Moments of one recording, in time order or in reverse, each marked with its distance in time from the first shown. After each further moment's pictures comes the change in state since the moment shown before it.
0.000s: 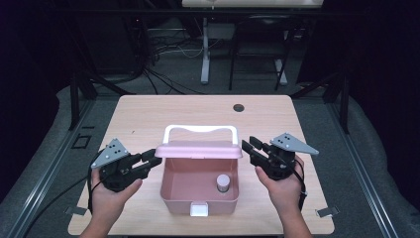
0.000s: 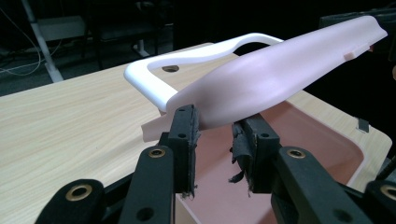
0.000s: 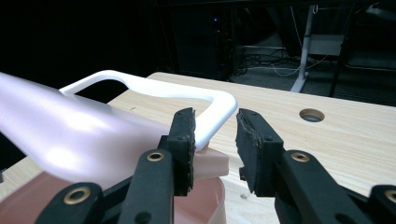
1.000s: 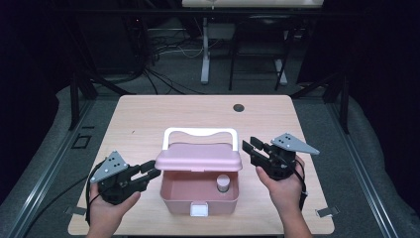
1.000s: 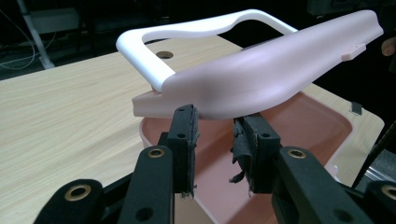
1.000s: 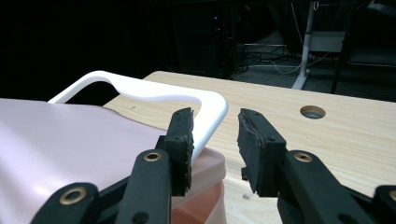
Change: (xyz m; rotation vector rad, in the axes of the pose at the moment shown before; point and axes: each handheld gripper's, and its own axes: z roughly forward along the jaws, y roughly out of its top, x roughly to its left) left arm -0.009 -0.023 -0.008 0.017 -0.011 0.007; right arm -0.003 -0.002 0.001 0.004 0.004 0.012
